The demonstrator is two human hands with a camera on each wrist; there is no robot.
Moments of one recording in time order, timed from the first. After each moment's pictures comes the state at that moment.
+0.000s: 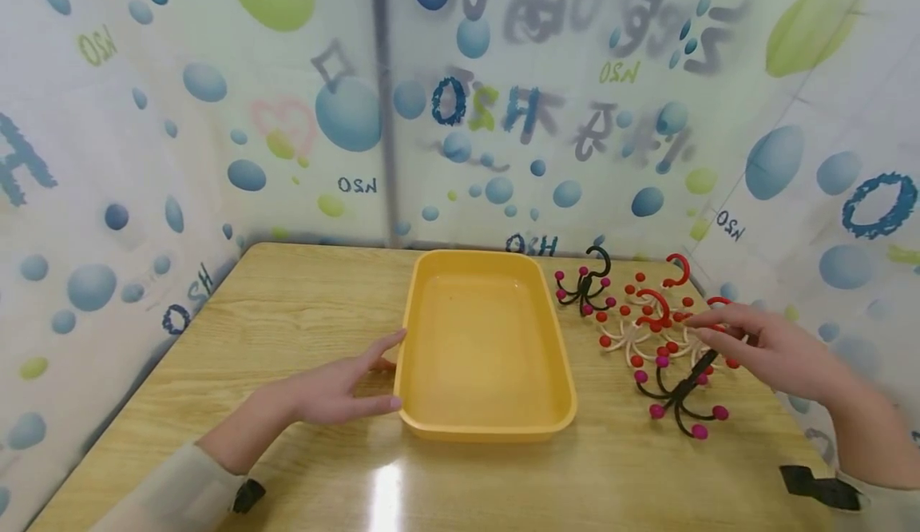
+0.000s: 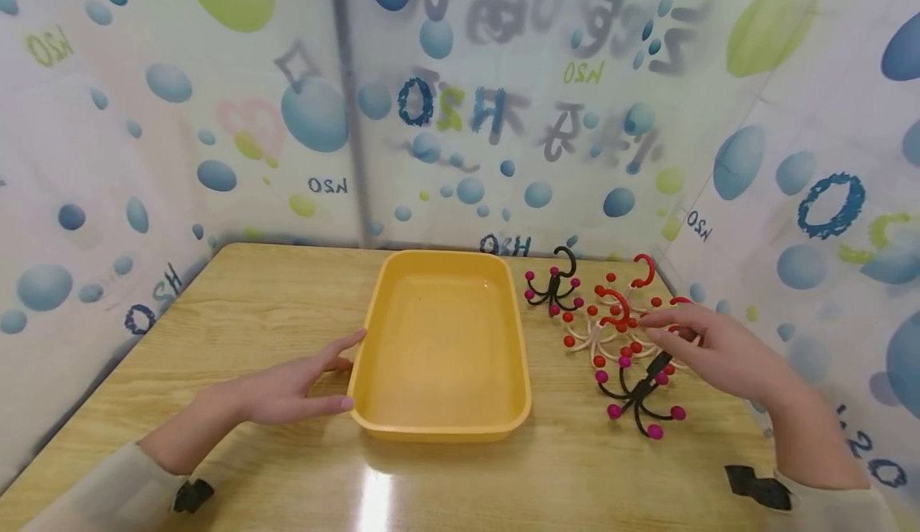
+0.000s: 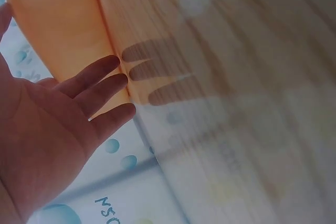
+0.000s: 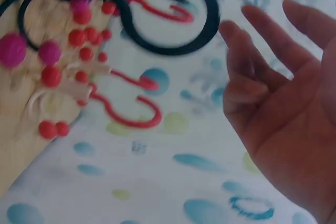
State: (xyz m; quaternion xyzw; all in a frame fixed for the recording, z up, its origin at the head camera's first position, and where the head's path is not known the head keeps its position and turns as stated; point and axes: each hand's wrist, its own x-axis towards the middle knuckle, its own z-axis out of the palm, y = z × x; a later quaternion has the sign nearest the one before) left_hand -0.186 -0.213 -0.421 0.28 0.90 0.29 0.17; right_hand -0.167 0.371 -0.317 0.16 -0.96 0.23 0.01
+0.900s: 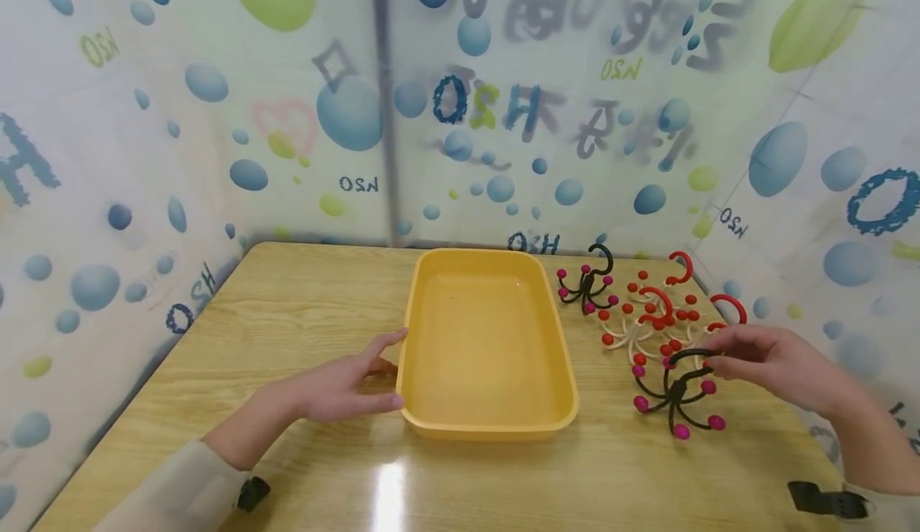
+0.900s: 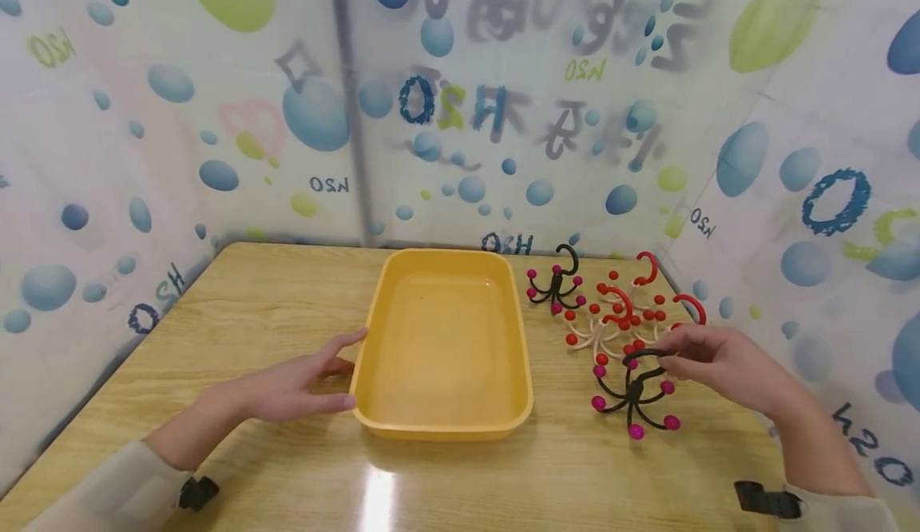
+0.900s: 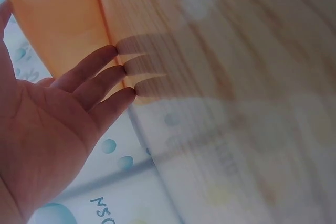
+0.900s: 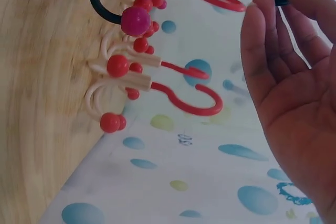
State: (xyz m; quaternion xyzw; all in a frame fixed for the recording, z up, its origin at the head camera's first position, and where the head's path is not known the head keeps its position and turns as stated) left_hand -0.189 -0.212 -0.424 0.27 0.89 0.31 0.17; right_hand -0.168 0.401 -0.349 0.14 -0.92 0.35 -0.07
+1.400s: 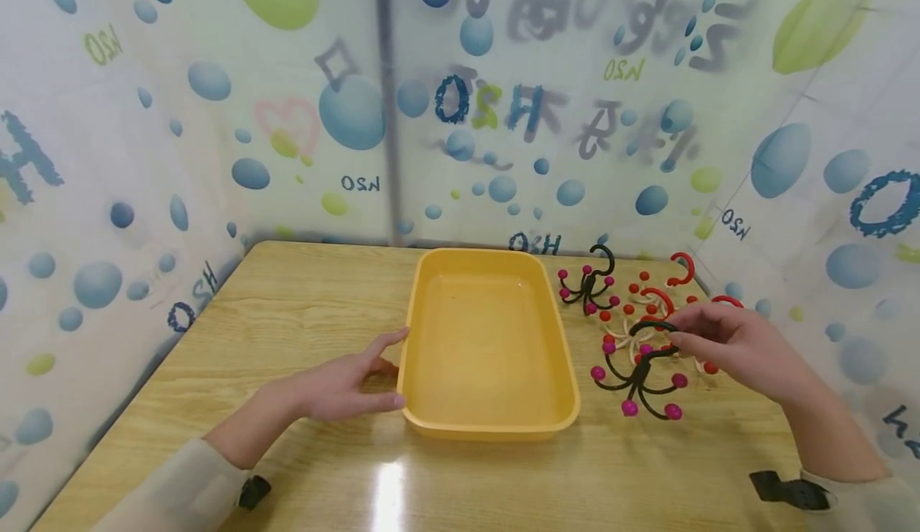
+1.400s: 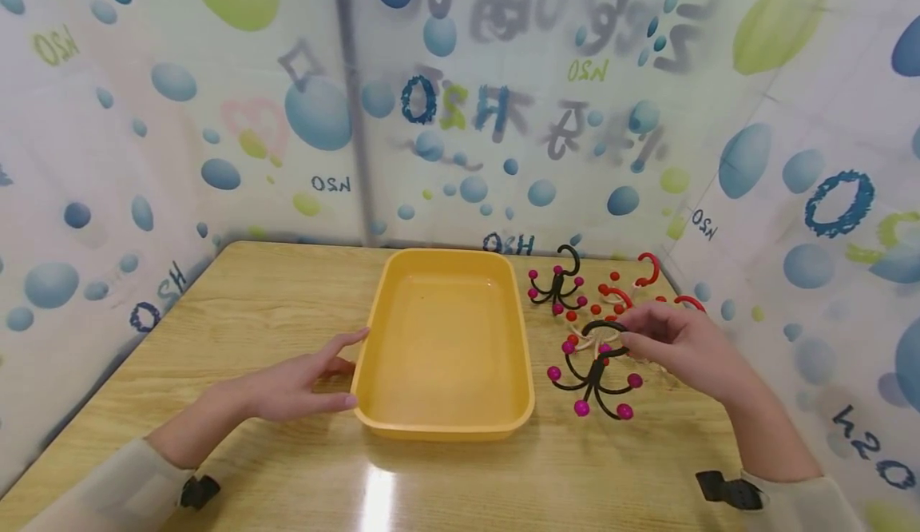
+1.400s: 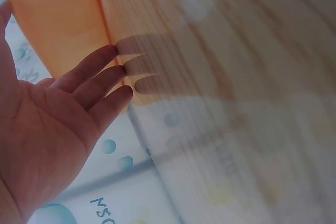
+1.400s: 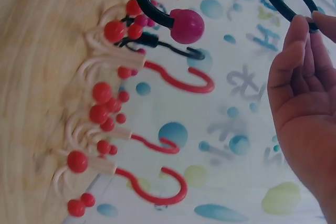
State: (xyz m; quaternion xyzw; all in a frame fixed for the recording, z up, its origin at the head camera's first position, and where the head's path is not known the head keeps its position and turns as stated) left_hand -0.190 -0.212 -0.424 0.28 0.89 0.30 0.17; right_hand -0.172 0.343 -0.335 0.17 -0.91 0.37 0.02
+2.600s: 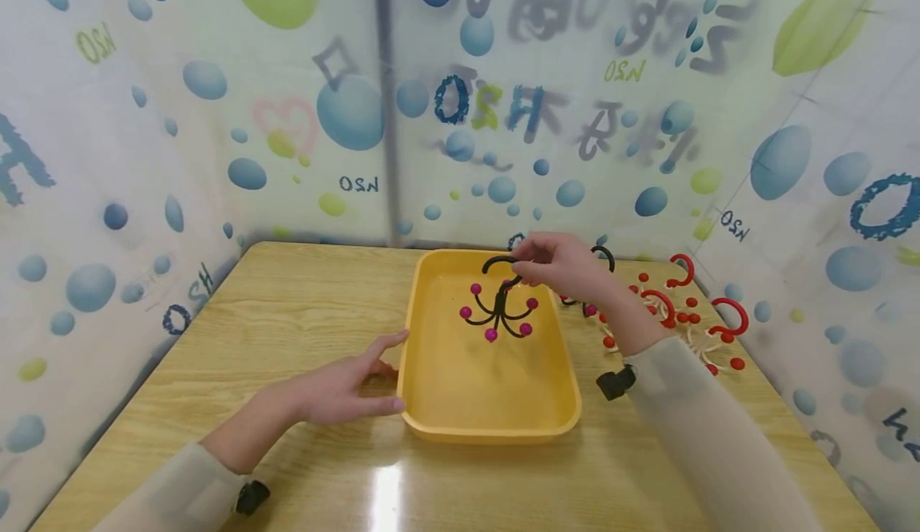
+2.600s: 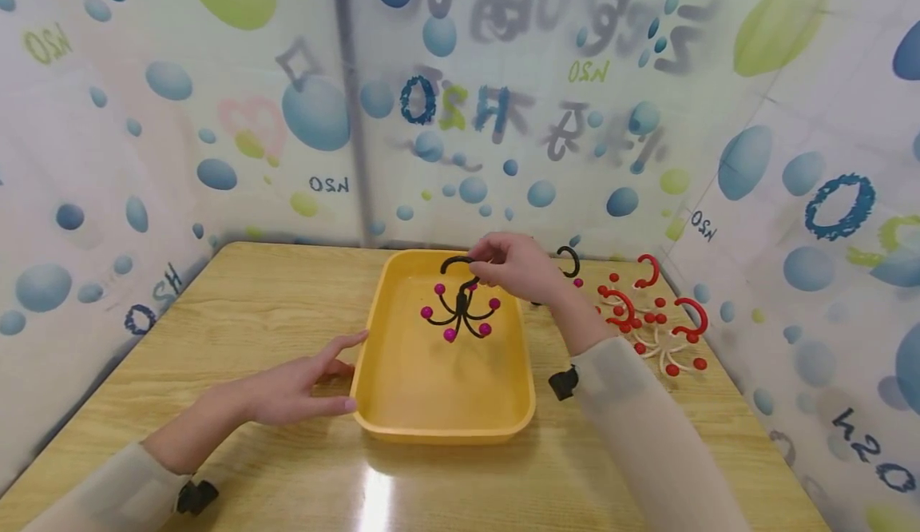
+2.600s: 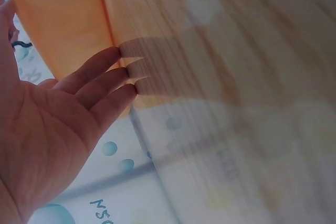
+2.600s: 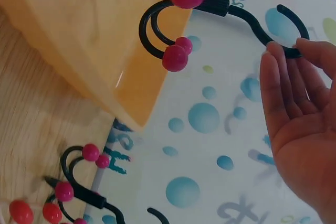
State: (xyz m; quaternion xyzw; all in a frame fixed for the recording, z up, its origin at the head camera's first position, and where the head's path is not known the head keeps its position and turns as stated) left_hand -0.192 -0.212 -0.425 0.27 0.89 0.31 0.17; right_hand -0.286 0.163 -0.309 0.22 -0.89 0.39 -0.05
